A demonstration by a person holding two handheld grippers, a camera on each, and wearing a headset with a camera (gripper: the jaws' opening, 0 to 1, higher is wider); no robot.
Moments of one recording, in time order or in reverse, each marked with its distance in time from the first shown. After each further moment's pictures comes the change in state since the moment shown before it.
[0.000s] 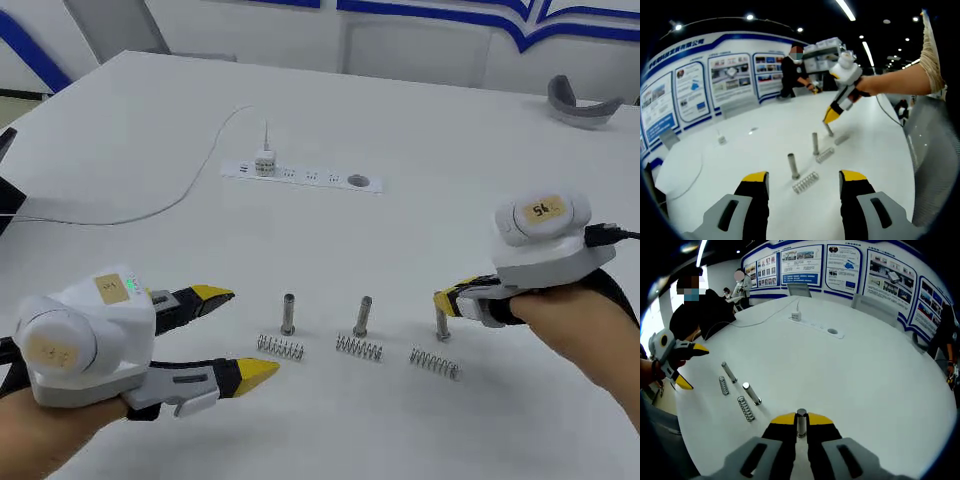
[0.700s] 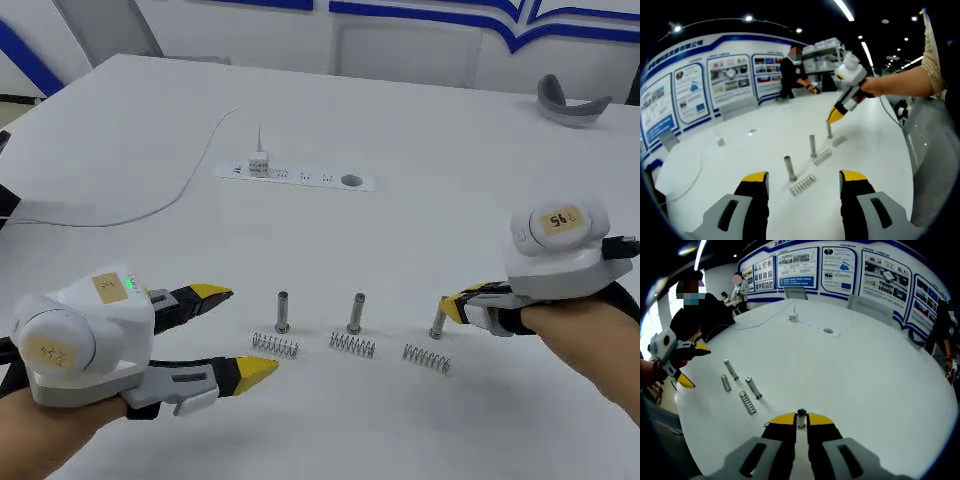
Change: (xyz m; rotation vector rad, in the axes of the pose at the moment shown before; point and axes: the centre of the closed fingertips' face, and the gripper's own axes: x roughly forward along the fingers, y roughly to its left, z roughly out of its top) left arm 0.001 -0.008 0.005 0.006 -0.006 -0.005; right arm -0.013 -0.004 -0.010 0.028 -0.024 -0.013
